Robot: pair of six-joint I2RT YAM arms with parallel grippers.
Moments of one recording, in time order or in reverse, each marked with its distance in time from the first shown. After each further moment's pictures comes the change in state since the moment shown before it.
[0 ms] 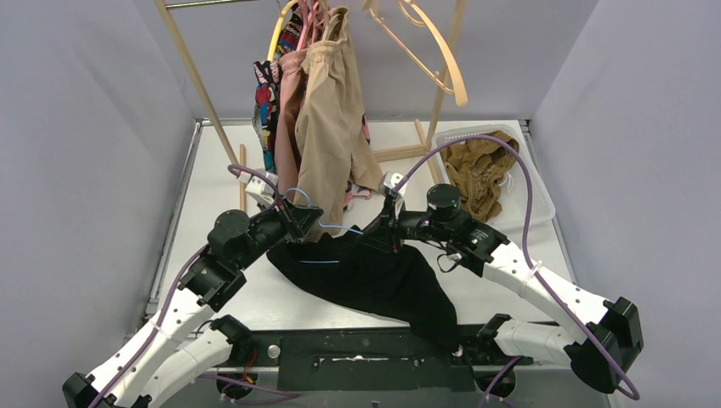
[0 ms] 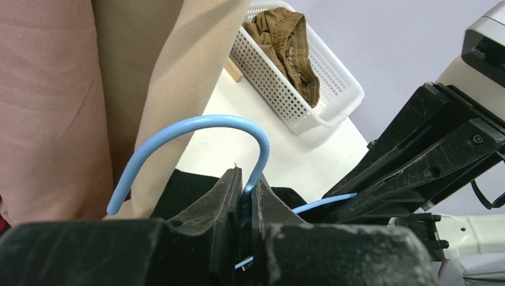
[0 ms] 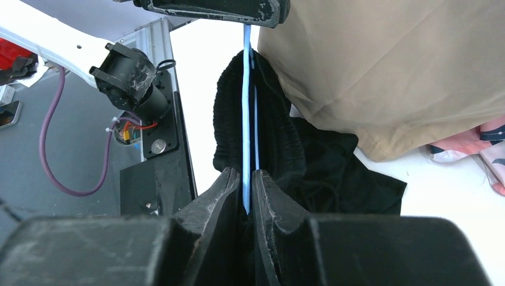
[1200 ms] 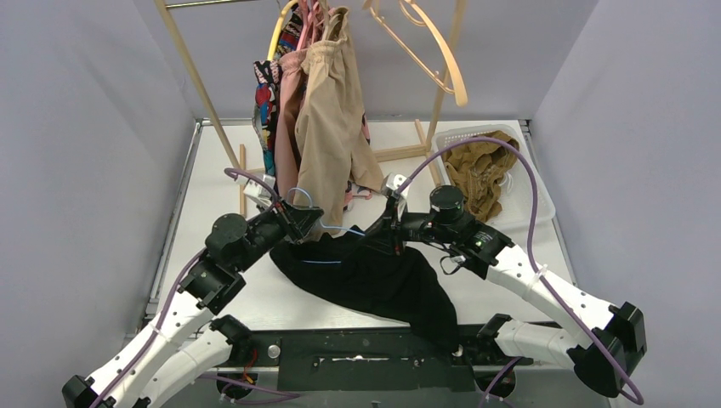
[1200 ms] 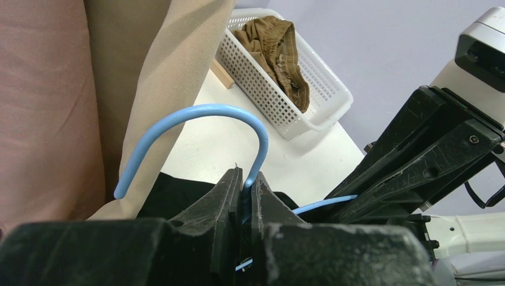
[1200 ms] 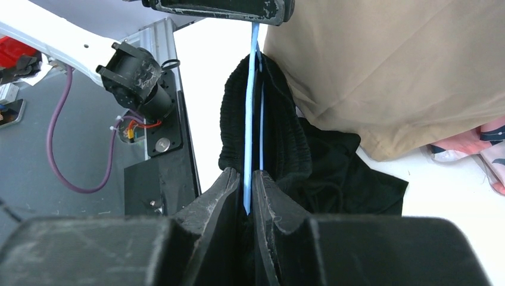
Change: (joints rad) left arm -0.004 -0.021 -0.025 0.044 0.008 -0.018; right arm 0.007 -0.031 0.003 -0.029 0.001 -0.003
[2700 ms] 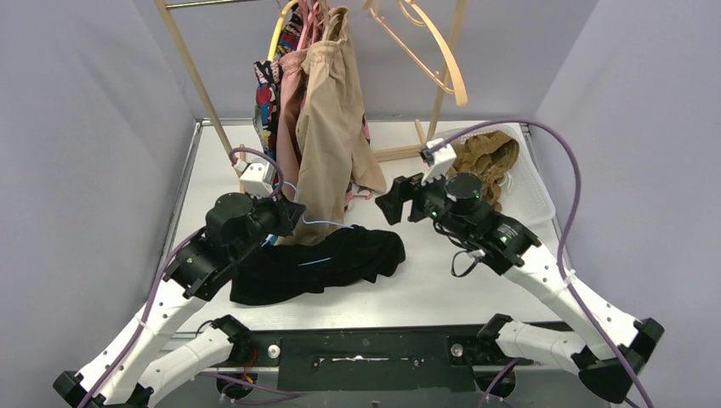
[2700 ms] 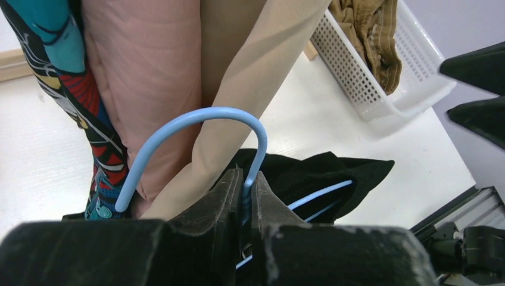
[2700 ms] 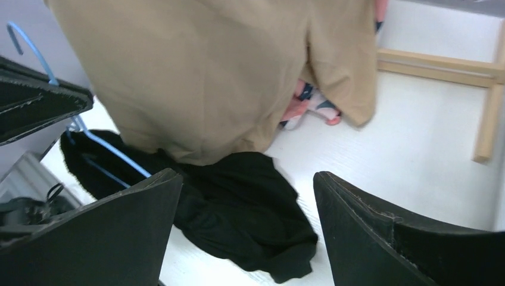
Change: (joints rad) left arm -0.013 0.093 0.274 -0.449 -0.195 0.136; right arm 0.007 -0.074 0.200 -0.271 0.712 0.199
